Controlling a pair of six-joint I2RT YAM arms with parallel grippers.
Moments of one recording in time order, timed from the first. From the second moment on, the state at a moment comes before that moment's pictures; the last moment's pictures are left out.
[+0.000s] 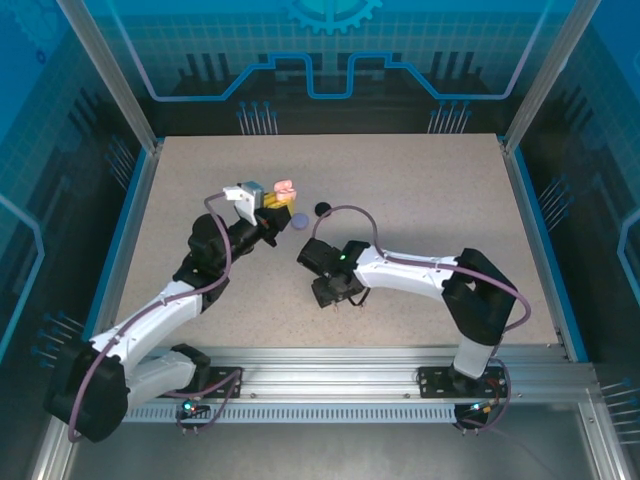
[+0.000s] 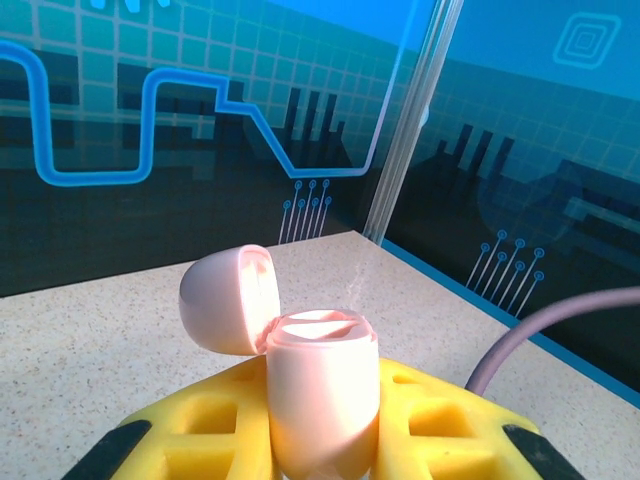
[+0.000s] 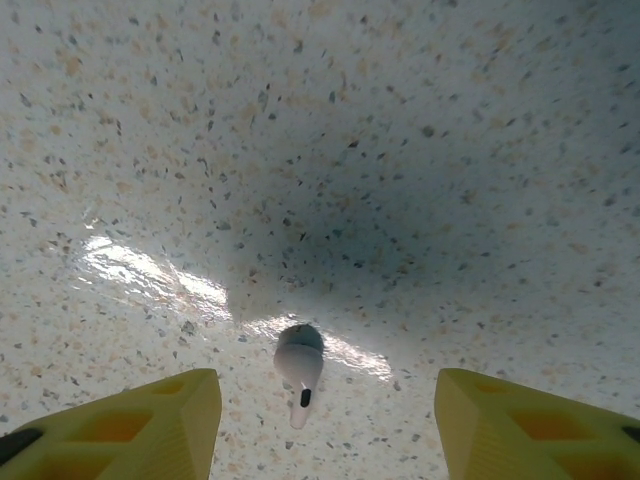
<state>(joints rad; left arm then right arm) -0.40 1.07 0.58 0.53 0.27 -0.25 0.99 1.77 1.21 -0.81 0.14 0.58</state>
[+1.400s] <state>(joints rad) -0.40 1.08 0.57 0.60 0.27 -0.27 1.02 1.83 1.22 -0.84 0.14 0.68</state>
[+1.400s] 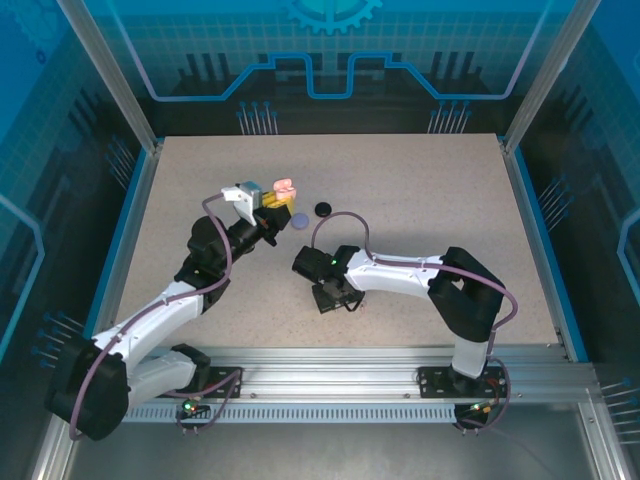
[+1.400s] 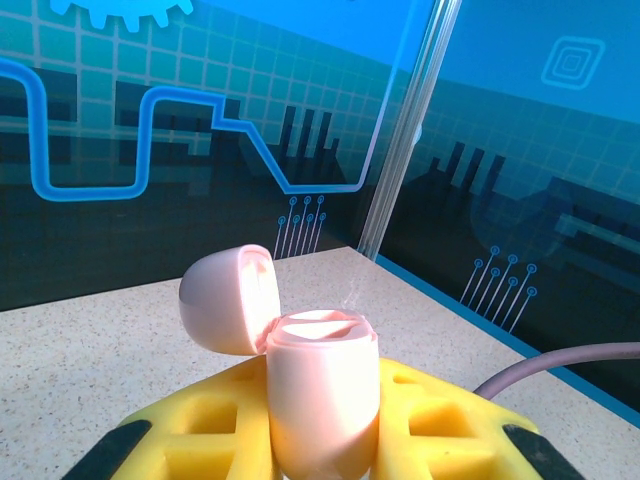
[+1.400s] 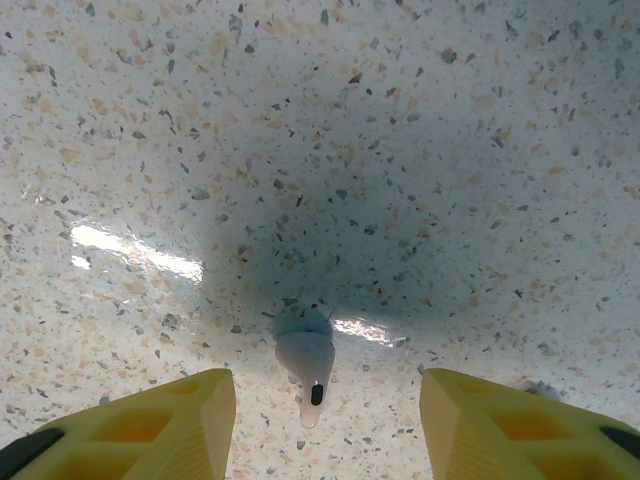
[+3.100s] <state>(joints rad) -0.40 1.08 0.57 0.60 0.27 -0.28 1.01 1.90 1.23 -0.82 0.09 0.72</state>
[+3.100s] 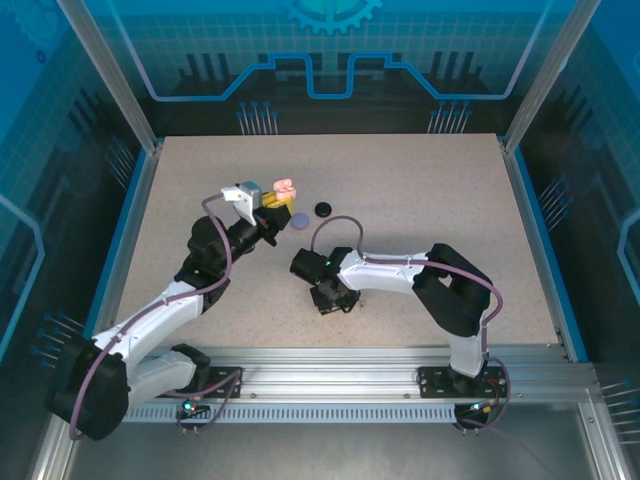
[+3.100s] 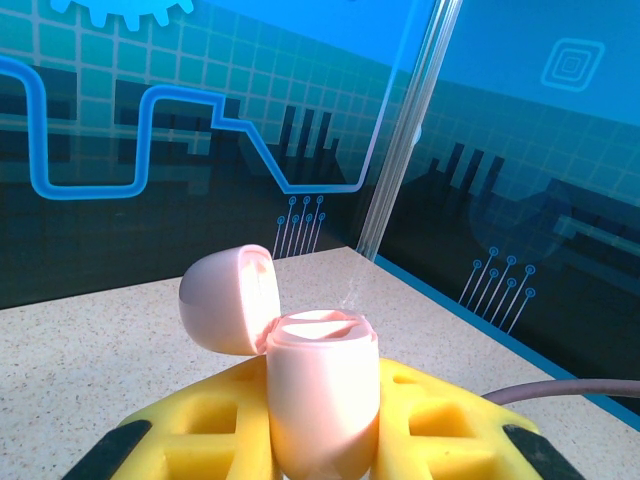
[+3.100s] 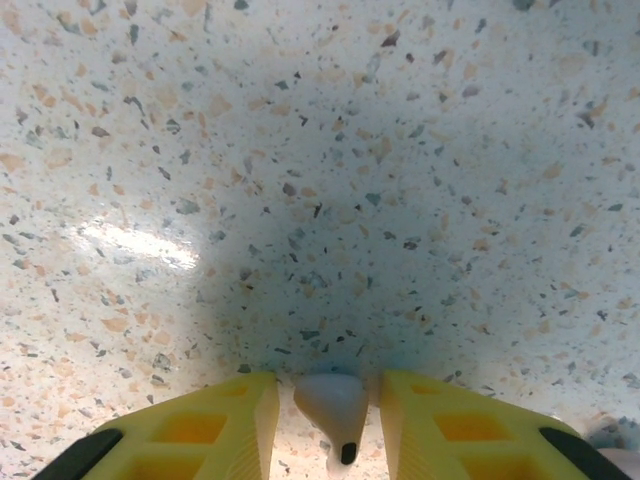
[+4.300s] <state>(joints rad) -0.42 1.08 0.57 0.60 0.30 -0.27 0.90 1.65 1.25 -0.81 0.13 0.64</state>
